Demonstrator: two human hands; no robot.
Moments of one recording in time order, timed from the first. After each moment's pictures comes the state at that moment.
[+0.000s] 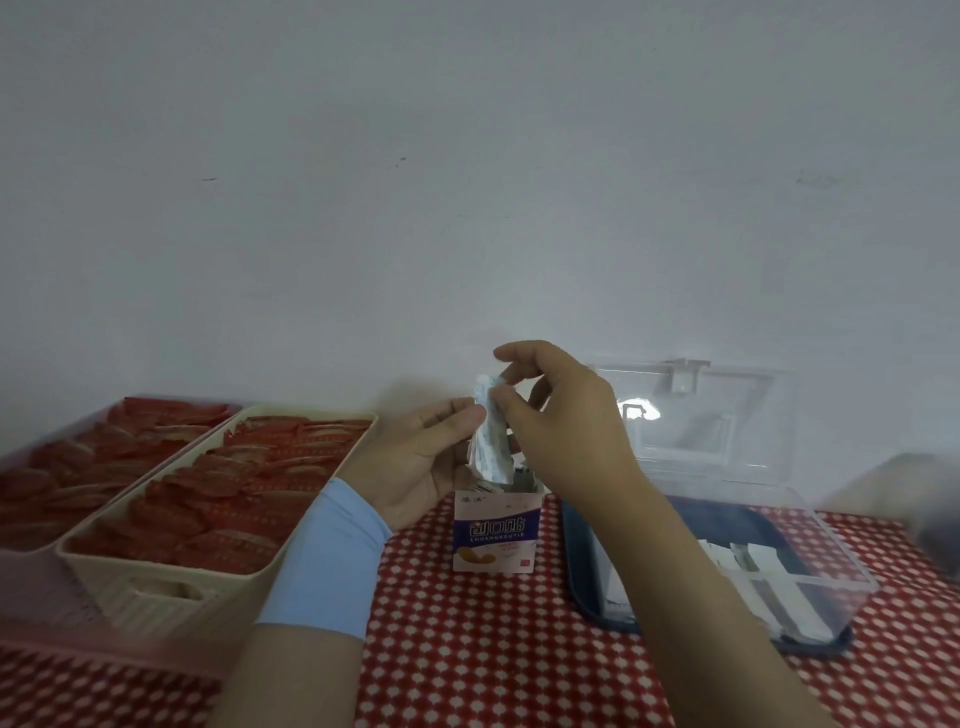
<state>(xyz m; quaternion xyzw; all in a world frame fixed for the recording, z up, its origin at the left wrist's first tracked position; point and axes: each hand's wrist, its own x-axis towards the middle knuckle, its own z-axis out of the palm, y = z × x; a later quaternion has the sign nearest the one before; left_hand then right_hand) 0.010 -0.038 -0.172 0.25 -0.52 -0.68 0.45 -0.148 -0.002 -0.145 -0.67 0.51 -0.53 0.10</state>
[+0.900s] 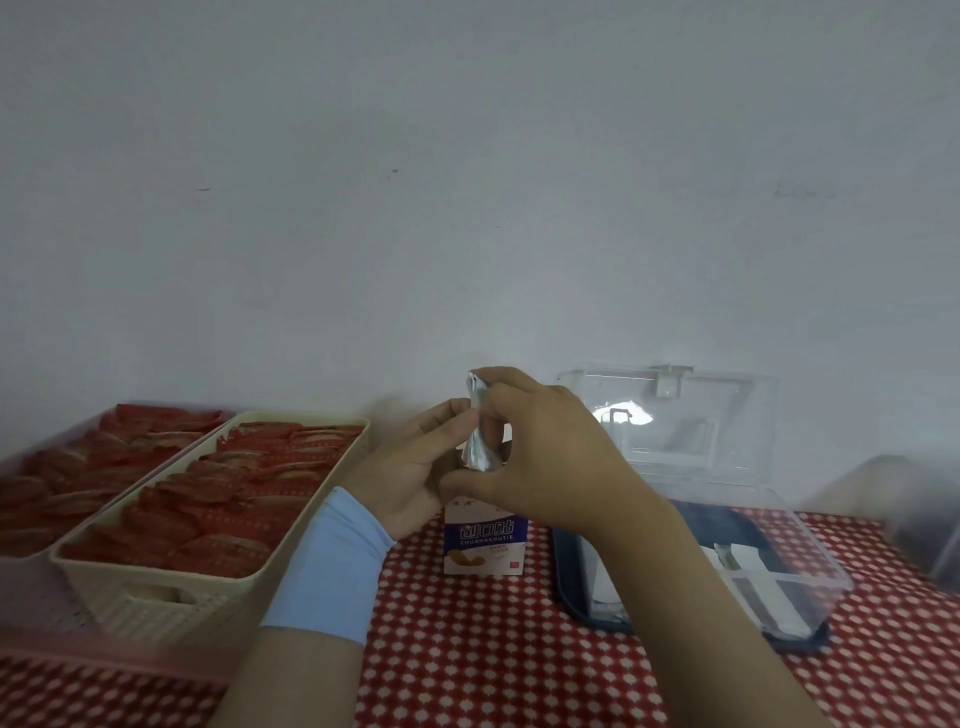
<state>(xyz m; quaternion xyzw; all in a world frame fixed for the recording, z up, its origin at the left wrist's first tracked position) 0.002 -0.028 -0.168 0.21 -0.49 -0.71 0.46 -0.154 0.011 -0.140 -0.82 0.46 -0.35 -0.05</state>
